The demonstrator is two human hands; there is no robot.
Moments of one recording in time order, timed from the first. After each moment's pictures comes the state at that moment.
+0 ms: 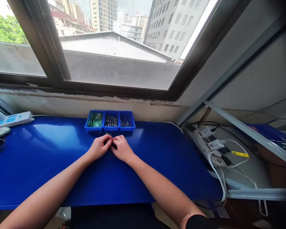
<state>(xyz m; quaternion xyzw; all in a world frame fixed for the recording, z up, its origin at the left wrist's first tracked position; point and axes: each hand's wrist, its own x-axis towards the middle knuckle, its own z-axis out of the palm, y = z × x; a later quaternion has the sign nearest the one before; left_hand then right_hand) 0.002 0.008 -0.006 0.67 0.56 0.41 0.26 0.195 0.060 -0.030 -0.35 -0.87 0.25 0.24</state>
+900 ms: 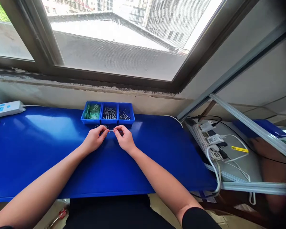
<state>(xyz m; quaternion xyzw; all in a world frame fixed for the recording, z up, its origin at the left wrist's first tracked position) -0.003 0.007 0.001 0.66 0.58 0.42 0.25 0.198 0.061 -0.018 -0.41 -0.67 0.47 0.40</state>
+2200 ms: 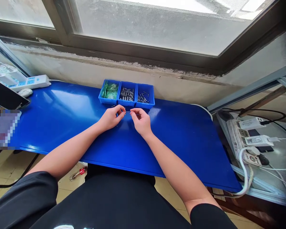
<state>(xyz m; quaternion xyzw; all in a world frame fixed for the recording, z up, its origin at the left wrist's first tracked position) -0.004 0.009 0.001 0.67 0.58 0.40 0.24 0.195 0.064 -0.023 -0.40 -0.63 0.49 0.45</state>
